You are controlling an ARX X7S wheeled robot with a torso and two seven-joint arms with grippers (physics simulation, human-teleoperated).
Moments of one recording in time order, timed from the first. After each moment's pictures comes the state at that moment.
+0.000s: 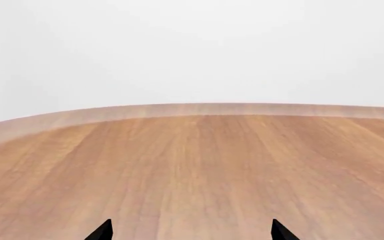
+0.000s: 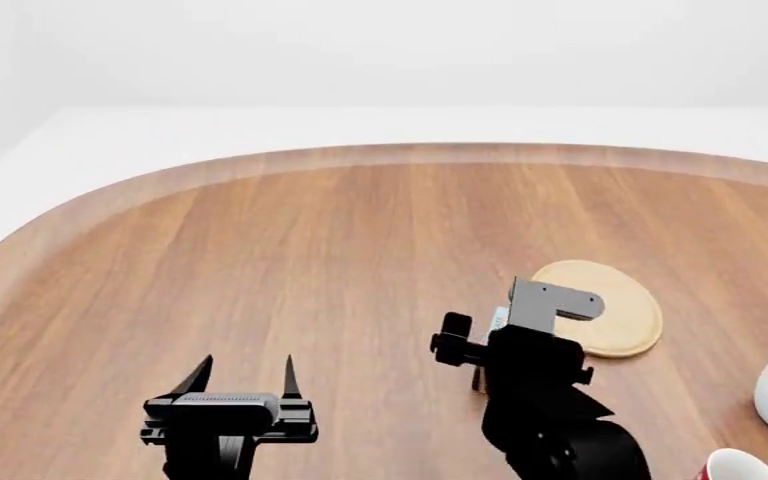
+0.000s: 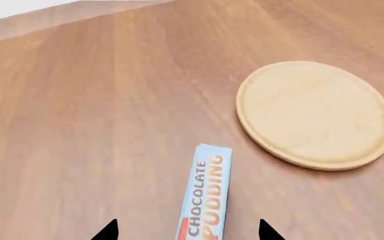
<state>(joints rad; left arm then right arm) -0.02 -0.20 0.22 0.02 -0.22 0.01 -0.20 0.52 0.04 -0.11 0.09 0.47 0.85 0.56</state>
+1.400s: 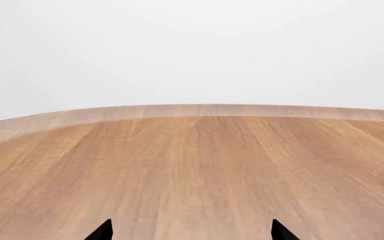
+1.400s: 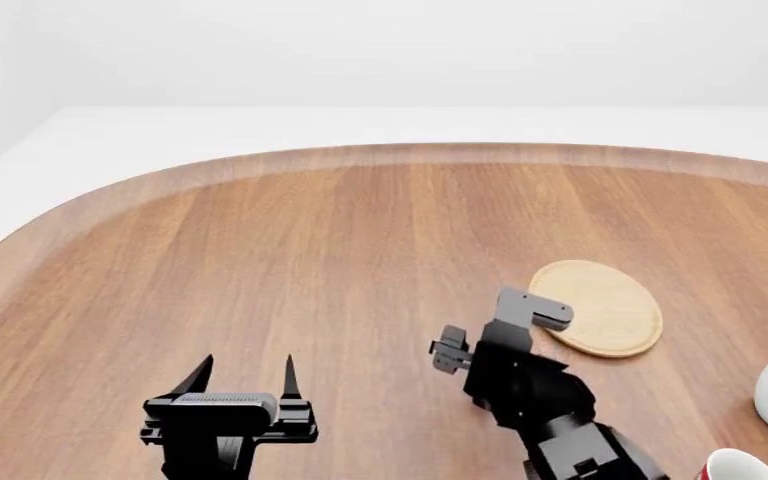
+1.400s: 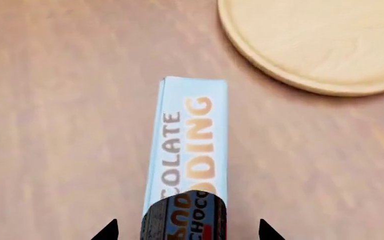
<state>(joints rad) -0.02 -0.22 0.25 0.01 -0.26 0.03 -0.22 0.96 0.00 -0.41 1.22 0.80 0.43 0.54</state>
